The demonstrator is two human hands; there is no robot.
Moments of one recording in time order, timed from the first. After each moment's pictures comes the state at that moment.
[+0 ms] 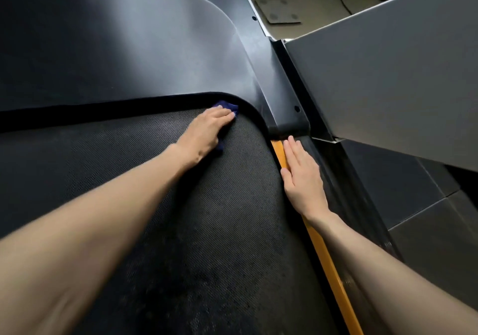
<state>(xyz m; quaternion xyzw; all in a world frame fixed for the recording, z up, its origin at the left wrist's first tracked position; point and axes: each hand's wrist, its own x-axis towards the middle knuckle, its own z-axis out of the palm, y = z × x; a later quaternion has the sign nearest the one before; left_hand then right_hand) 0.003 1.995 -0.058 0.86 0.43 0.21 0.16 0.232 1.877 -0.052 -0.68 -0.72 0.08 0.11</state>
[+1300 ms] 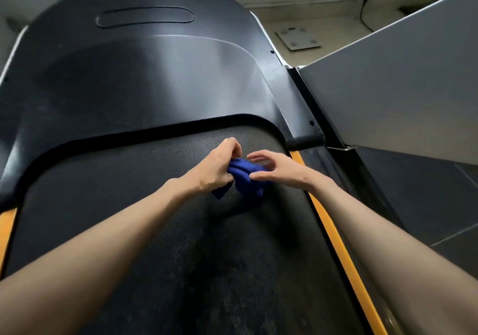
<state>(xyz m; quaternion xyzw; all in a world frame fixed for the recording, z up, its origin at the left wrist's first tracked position) -0.032 1.911 0.002 0.78 0.49 0.21 0.33 0.171 1.917 -0.009 -0.52 -0.69 0.49 0.12</state>
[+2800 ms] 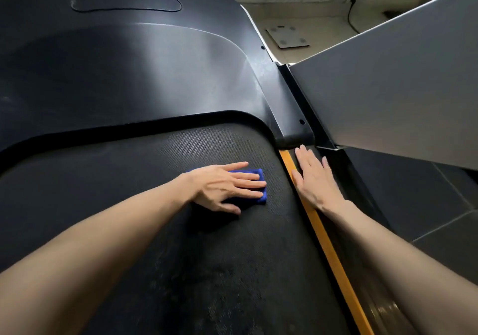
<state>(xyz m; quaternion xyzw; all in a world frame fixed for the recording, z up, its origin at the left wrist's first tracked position) -0.016 1.928 -0.051 0.99 0.11 -0.07 0.04 0.245 1.886 -0.031 -0.69 -0.72 0.11 0.00</state>
